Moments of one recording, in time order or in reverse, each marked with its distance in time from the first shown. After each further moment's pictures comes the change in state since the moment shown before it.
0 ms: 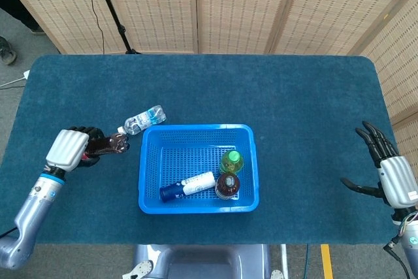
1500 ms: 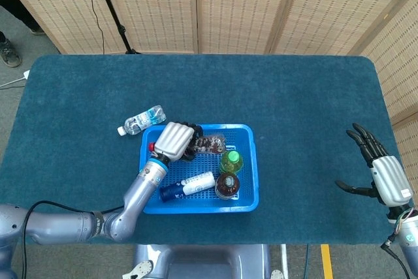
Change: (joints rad) left arm -0.503 -0.447 -0.182 -0.046 -0.612 -0.112 0.511; right arm 0.013 0.005 -0.003 0.009 -0.025 -0.061 0.061
